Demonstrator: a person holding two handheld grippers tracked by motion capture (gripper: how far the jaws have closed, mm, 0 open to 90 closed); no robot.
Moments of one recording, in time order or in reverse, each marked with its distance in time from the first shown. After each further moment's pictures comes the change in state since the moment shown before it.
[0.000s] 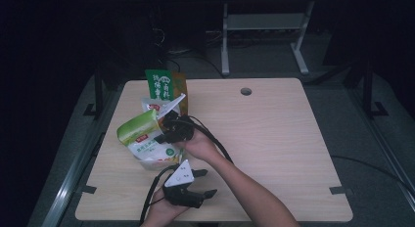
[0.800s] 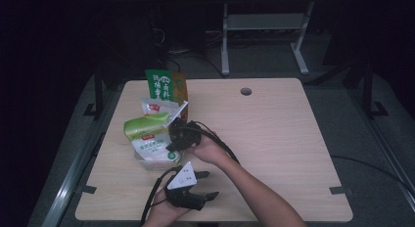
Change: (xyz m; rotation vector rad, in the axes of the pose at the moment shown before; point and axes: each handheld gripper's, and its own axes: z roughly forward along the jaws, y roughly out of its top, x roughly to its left) left arm -0.004 0.001 0.003 0.016 -0.009 0.047; right arm -0.001 -0.025 0.002 0.160 -0.023 0.008
